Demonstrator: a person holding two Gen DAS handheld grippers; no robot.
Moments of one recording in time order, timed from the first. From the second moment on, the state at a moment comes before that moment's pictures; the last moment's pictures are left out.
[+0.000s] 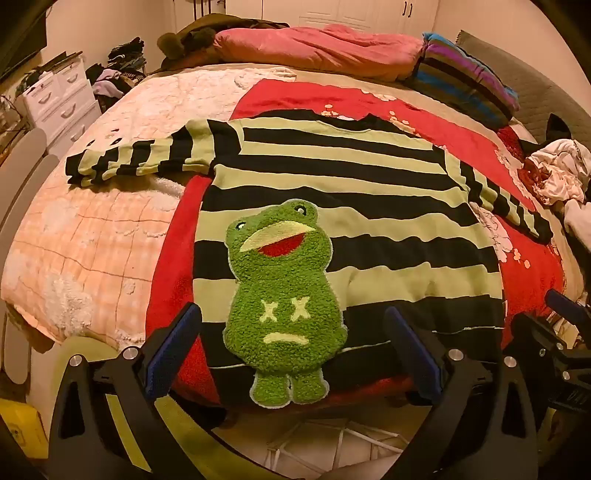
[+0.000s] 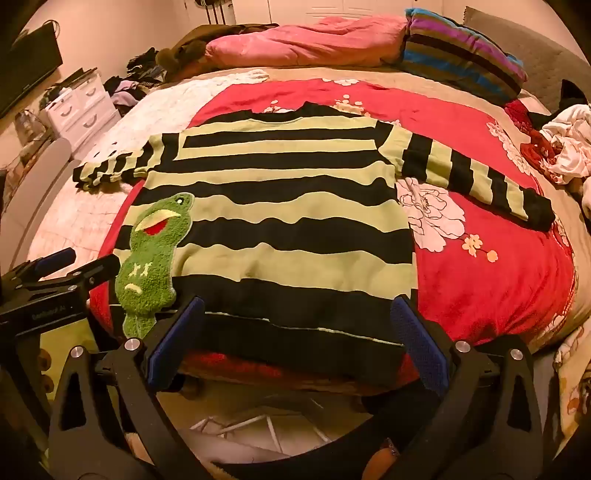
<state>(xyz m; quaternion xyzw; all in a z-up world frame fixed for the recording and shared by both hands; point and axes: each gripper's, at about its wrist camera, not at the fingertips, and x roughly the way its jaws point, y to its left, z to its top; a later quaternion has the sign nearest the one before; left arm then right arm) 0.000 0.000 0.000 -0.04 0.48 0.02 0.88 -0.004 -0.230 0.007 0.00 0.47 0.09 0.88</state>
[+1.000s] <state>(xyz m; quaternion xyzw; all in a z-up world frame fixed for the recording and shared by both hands) 0.000 -0.006 -0.001 -0.04 0.48 0.02 0.88 -0.005 -0.227 0.006 0.00 0.47 0.09 0.88</state>
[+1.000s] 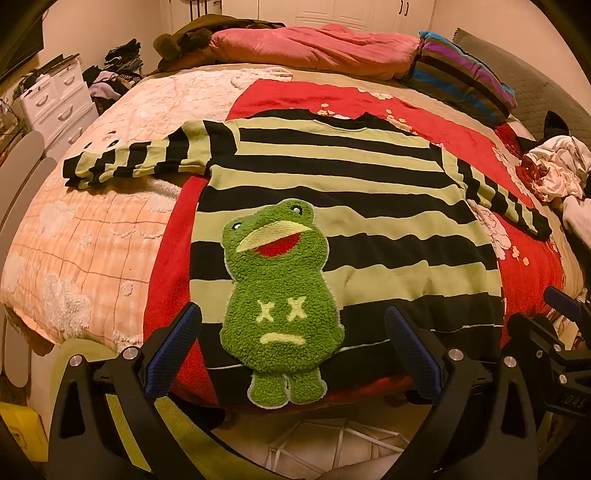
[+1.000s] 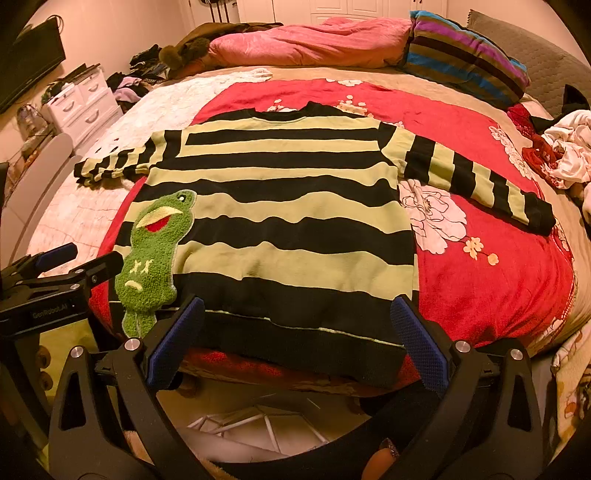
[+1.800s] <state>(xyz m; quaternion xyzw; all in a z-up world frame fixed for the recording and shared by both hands) 0.000 -0.008 -0.001 -0.04 0.48 0.02 0.88 -0.004 -0.226 0.005 0.00 0.47 0.09 0.88</state>
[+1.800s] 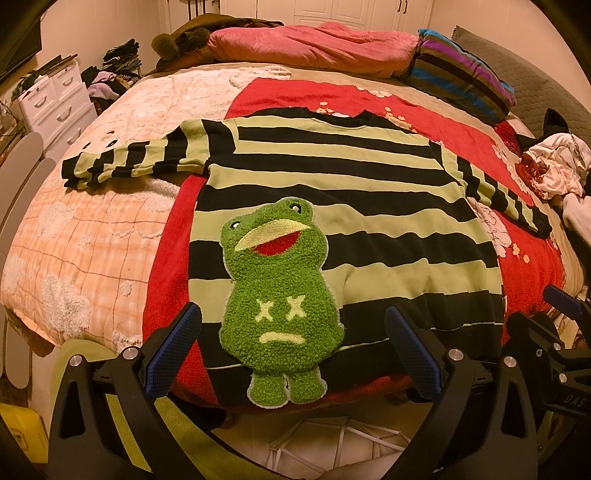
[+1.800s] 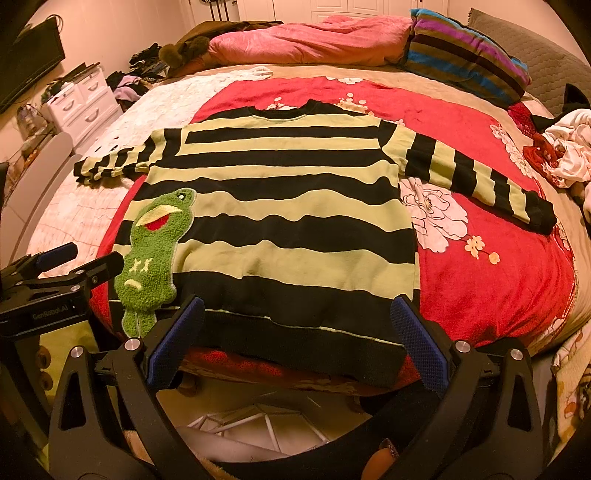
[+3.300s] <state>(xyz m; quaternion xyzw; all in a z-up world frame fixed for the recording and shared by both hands) 0.098 -0.014 -0.001 -0.02 0.47 0.04 0.88 0.096 -0.270 0.013 0.02 0.43 0.02 0.90</state>
